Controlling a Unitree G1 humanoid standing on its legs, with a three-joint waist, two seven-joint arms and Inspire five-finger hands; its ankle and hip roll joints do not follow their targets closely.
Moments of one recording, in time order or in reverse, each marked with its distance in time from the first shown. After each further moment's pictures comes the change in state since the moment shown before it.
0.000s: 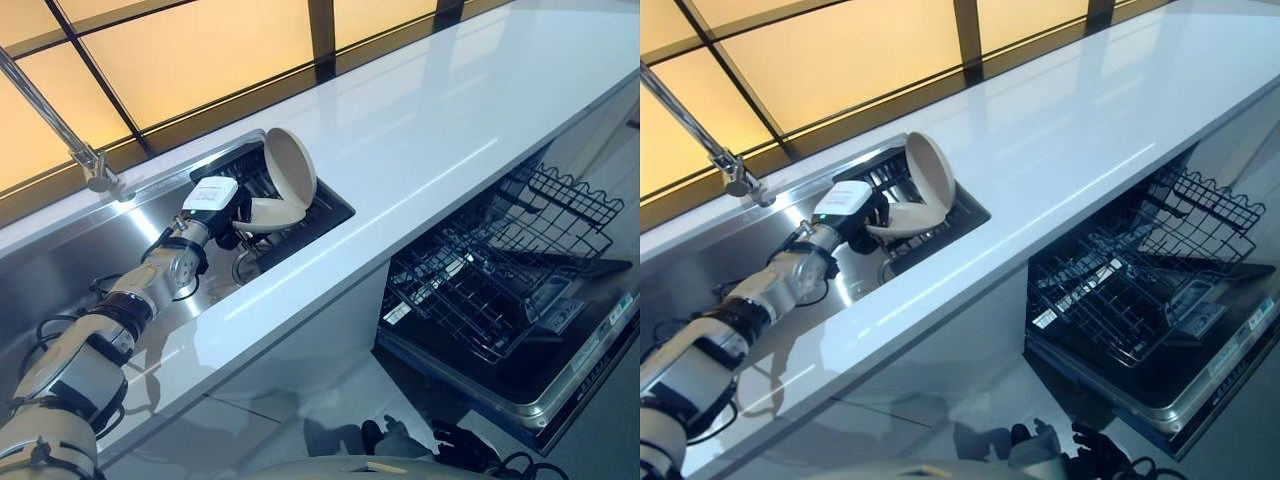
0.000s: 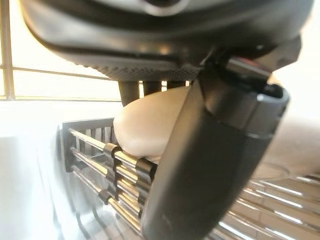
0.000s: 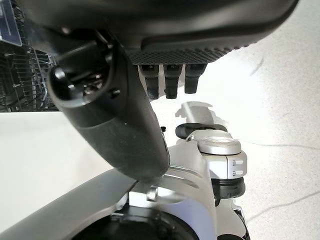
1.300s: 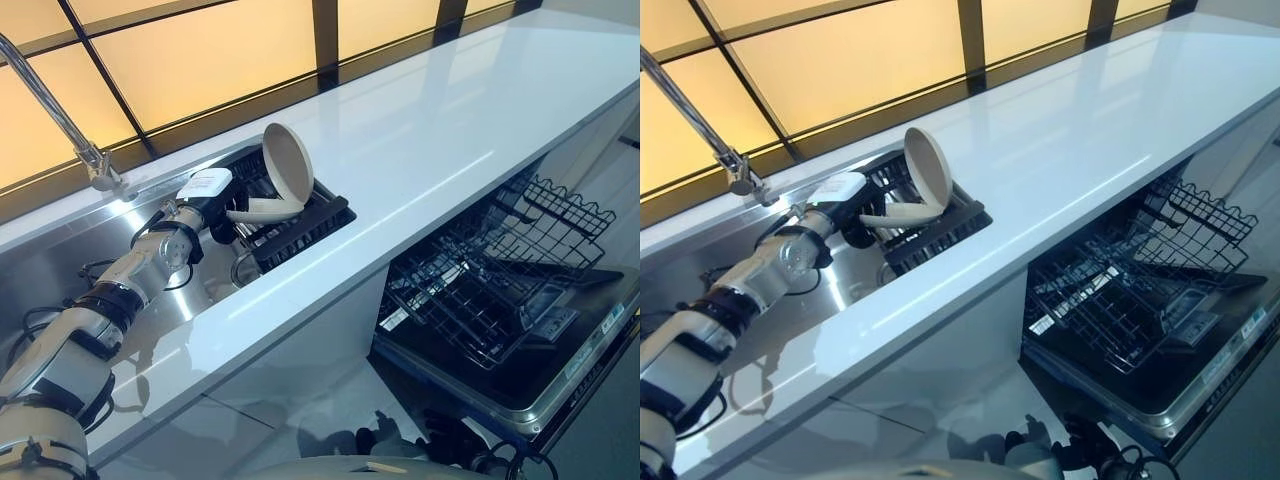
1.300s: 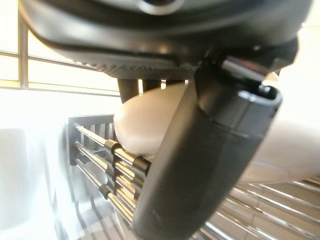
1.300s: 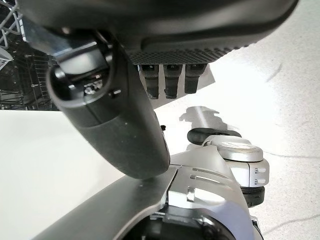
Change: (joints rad) left arm -0.027 0.028 0.030 -0.059 -0.155 0.090 -0.248; right arm -0.038 0.029 0.033 -0.014 0.002 0.038 -0.038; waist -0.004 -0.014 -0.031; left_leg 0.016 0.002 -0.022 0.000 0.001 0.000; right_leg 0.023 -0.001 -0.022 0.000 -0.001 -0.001
